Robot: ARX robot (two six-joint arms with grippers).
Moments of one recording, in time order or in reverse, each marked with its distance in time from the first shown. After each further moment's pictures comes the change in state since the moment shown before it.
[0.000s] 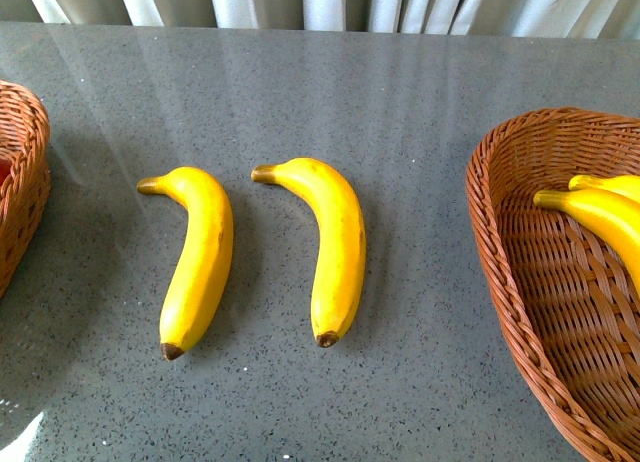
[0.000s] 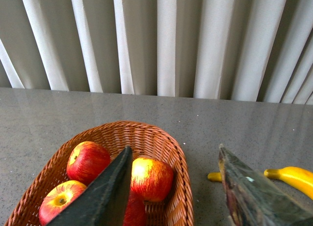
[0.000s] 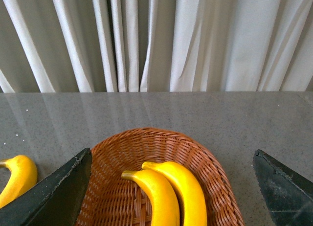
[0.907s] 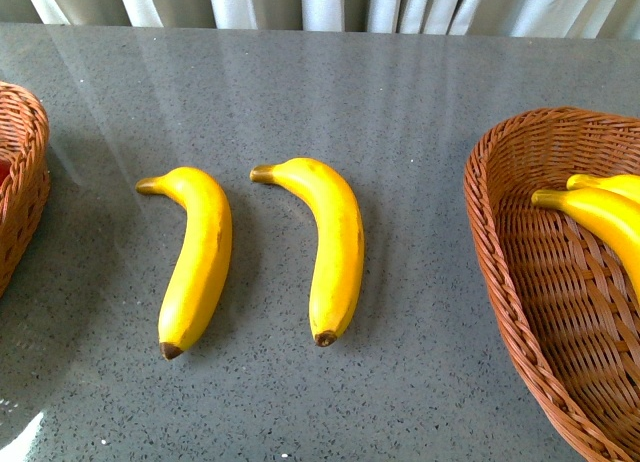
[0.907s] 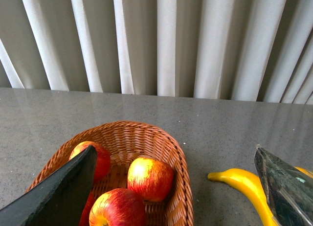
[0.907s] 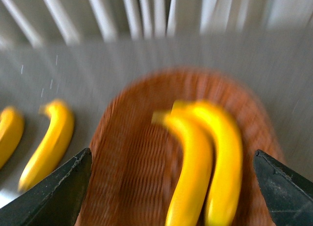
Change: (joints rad) left arm 0.000 0.000 0.000 0.000 0.001 0.000; right arm -0.101 0.229 0.158 -0.355 -0.272 0.092
